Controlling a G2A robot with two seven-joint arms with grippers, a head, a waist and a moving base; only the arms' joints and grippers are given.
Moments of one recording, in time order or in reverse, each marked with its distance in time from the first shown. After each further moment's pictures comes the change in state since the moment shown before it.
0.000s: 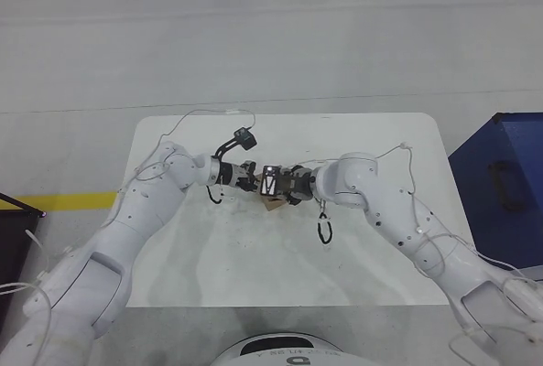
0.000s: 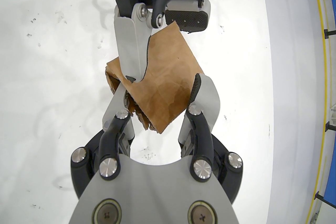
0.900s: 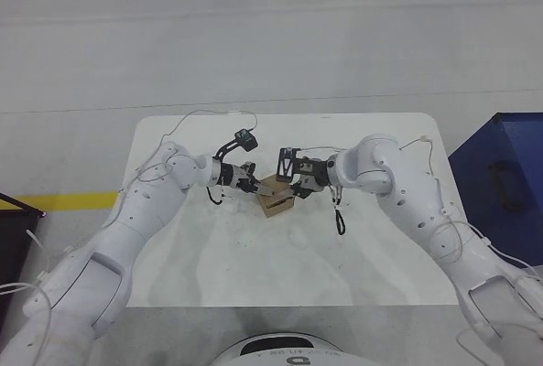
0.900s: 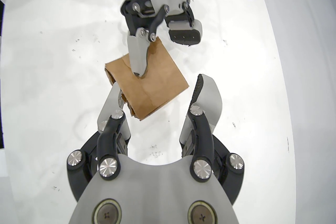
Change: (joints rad) left arm 0.002 0.001 0.006 -0.011 0.020 0.018 -0.001; right arm 0.020 0.023 0.105 0.064 0.235 -0.120 0.009
